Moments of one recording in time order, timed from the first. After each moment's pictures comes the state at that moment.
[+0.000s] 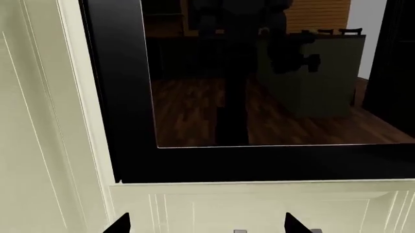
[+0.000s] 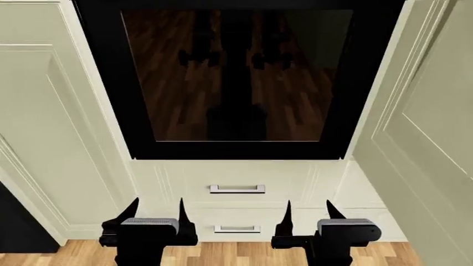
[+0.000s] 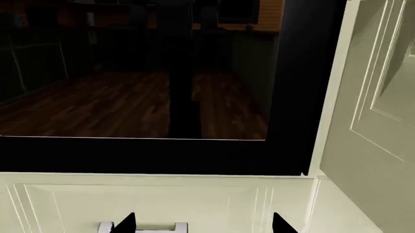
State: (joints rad) left arm -0.03 -0.11 0.11 -0.04 -0.09 0.02 -0.11; right arm 0.04 0.10 -0.13 0.08 0.09 -0.02 0.13
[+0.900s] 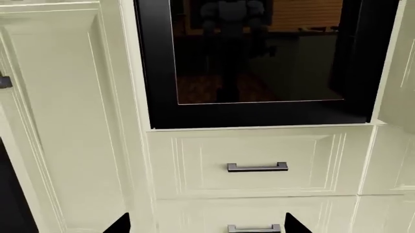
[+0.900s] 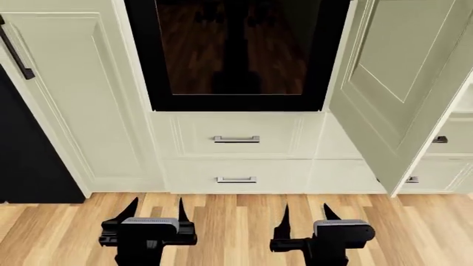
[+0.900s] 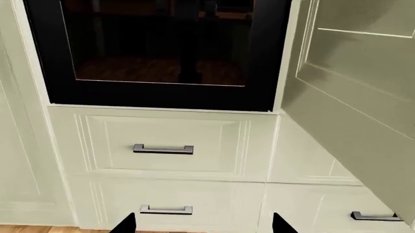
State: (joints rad) left arm -0.03 -0.14 0.15 -0.05 -0.11 0.02 -0.16; right arm 0.05 0.13 -0.19 0.13 0.11 -0.02 0.17
